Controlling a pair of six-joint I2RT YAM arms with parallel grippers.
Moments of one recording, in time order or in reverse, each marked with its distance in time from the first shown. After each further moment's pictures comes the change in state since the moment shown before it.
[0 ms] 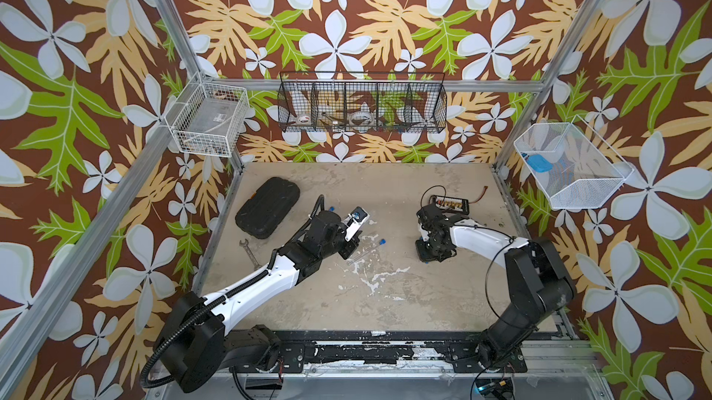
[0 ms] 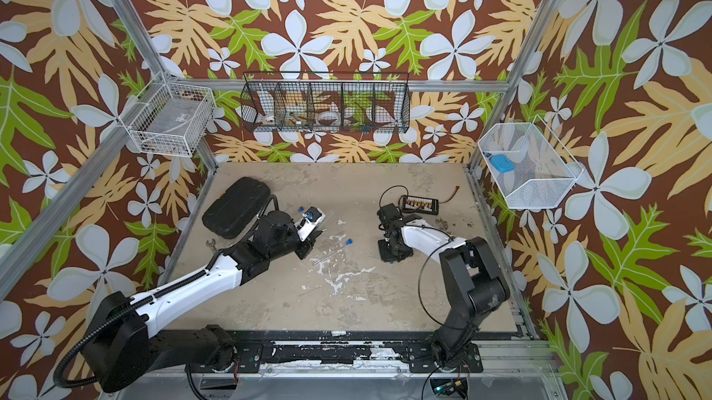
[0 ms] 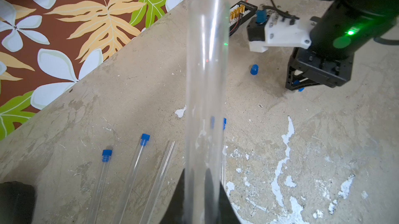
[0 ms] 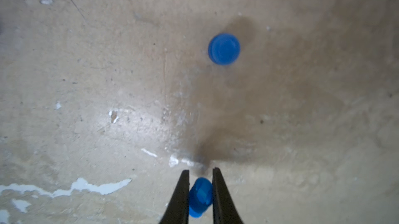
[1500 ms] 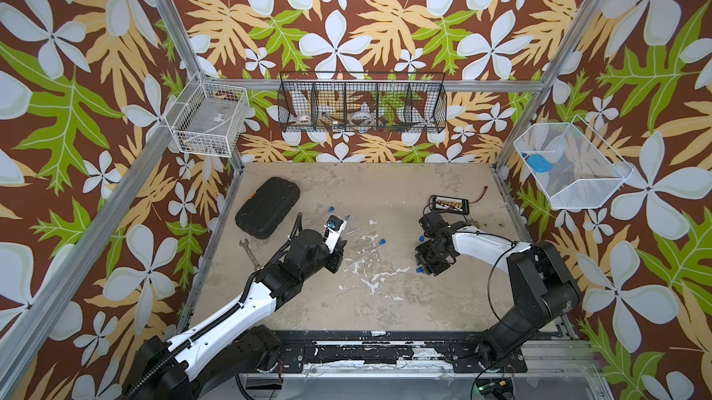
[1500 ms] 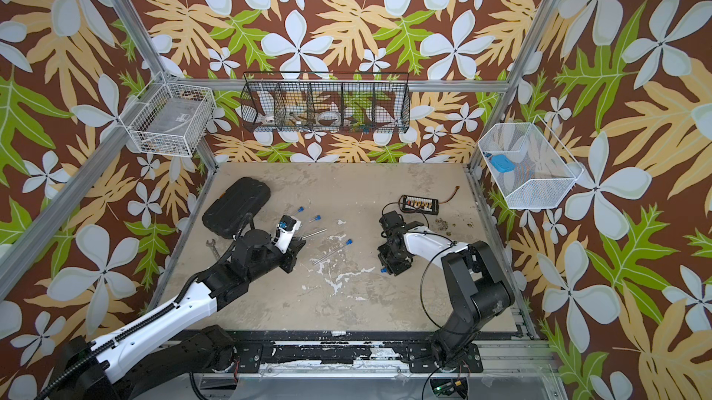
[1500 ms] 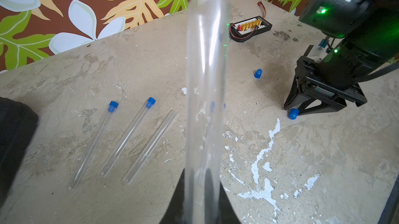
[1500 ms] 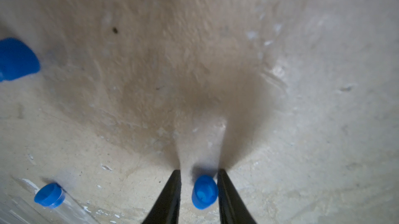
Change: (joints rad) left arm 0.000 -0.291 -0.188 -0.060 -0.087 -0.226; right arm 0.000 0.018 -0.034 0.000 -0.135 1.106
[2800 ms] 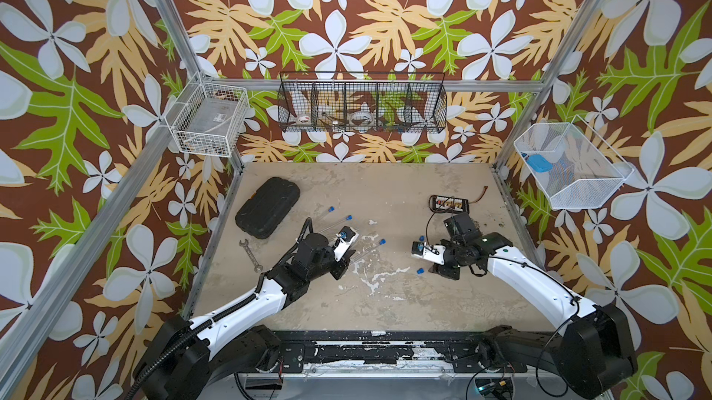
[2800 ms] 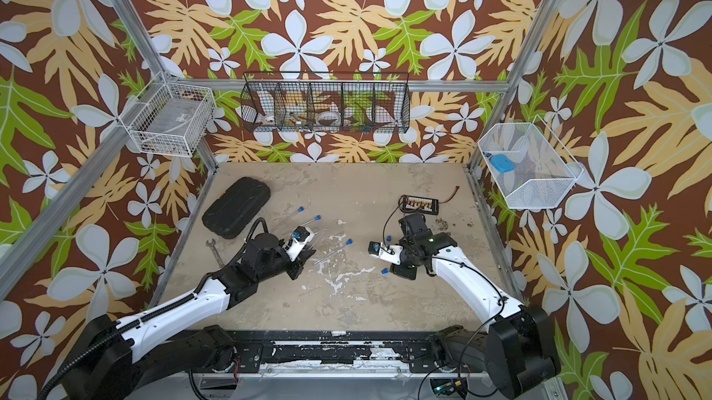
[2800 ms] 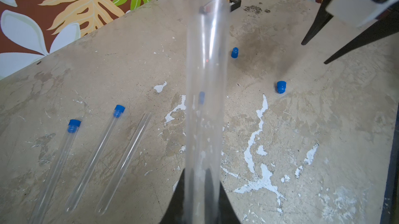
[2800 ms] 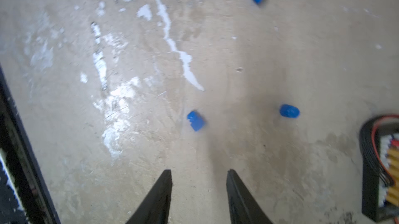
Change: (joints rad) left arm 0.000 0.123 -0.082 0.172 0.166 0.170; right arm -0.053 -0.419 -0.124 -0.100 -0.098 -2.494
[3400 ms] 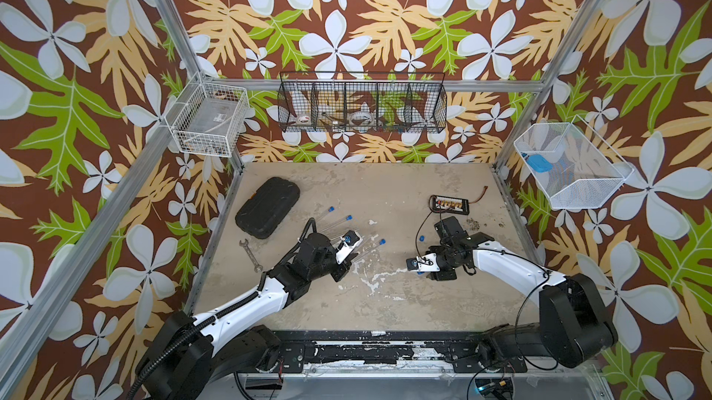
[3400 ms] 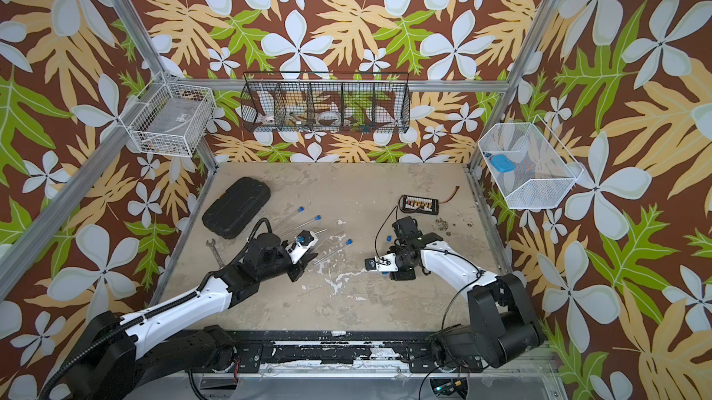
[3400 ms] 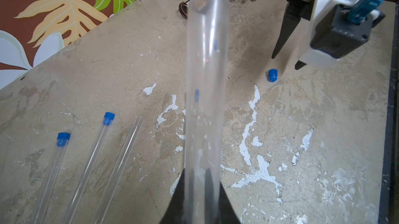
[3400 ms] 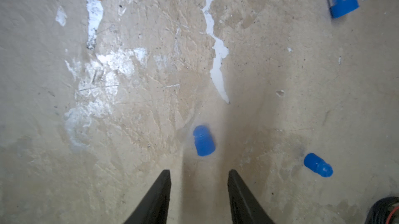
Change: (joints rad) left arm 0.000 0.011 0.001 -0.005 0.044 0.080; right arm 0.009 0.190 -0.016 0.135 0.015 -0.268
